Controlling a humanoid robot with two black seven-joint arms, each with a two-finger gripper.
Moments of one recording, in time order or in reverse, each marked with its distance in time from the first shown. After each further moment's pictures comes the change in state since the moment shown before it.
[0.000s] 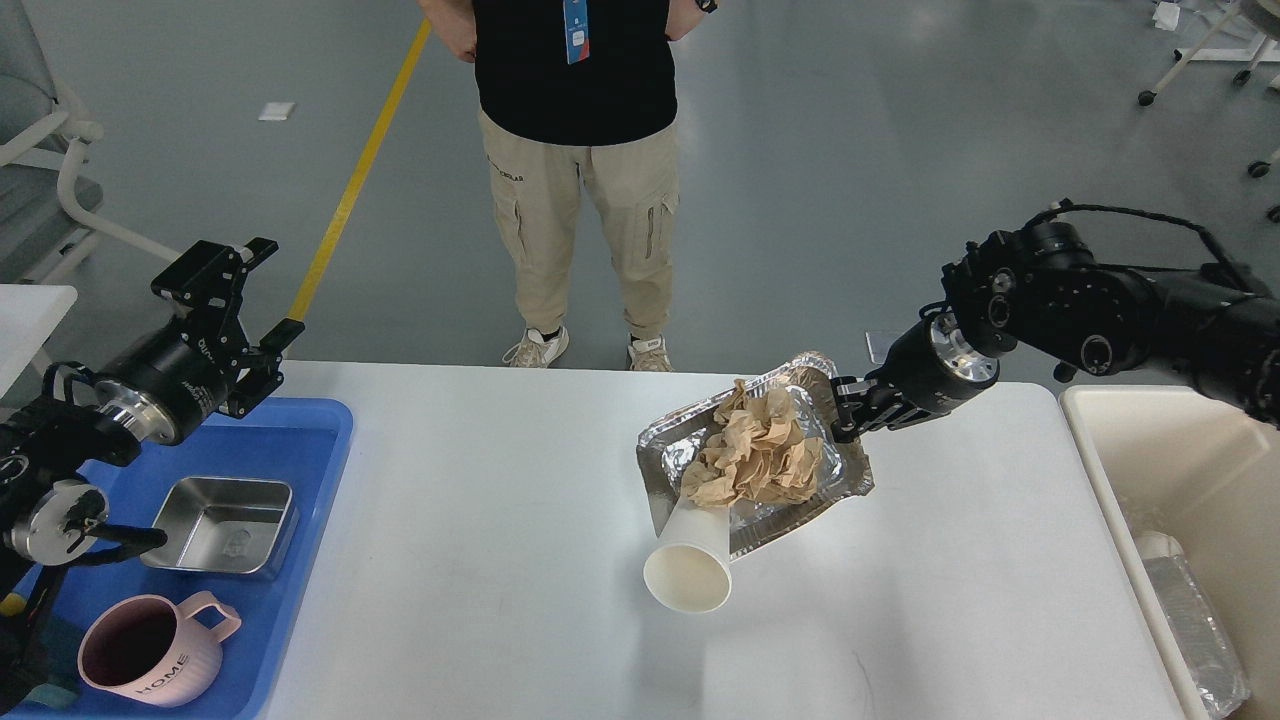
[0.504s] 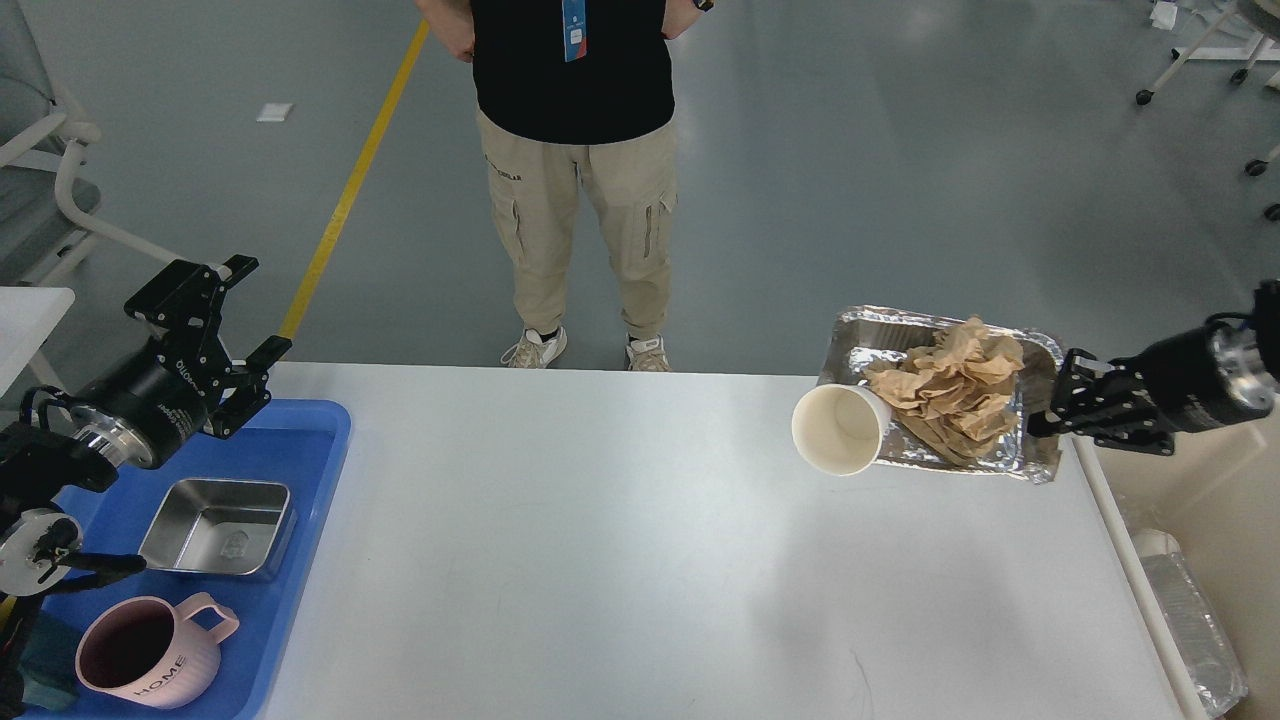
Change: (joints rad) left arm 0.065 0.012 -0.038 -0.055 -0.018 -0.020 0.001; right arm -0.075 -0.473 0.006 0.071 0.260 0.075 -0.002
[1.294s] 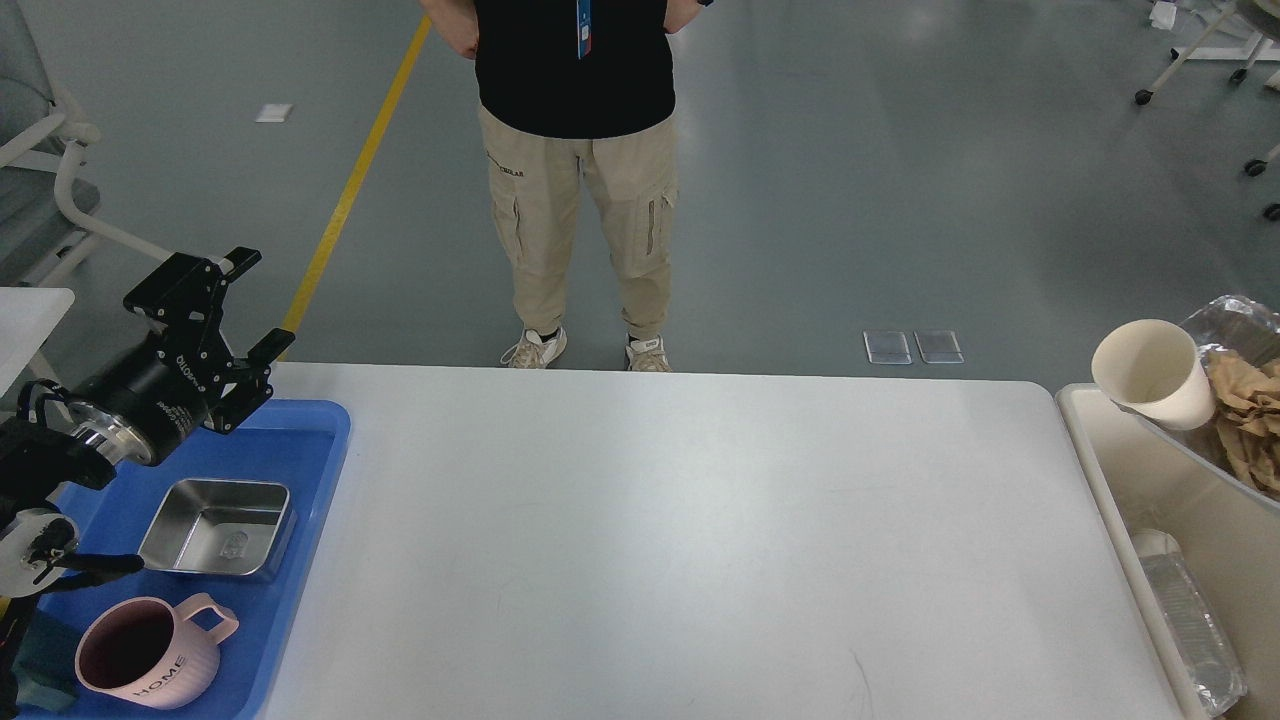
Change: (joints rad) left arm 0.015 0.019 -0.004 -0.059 -0.001 0.001 0.006; right arm -0.327 -0.415 0.006 -0.075 0.488 -0.020 -0.001
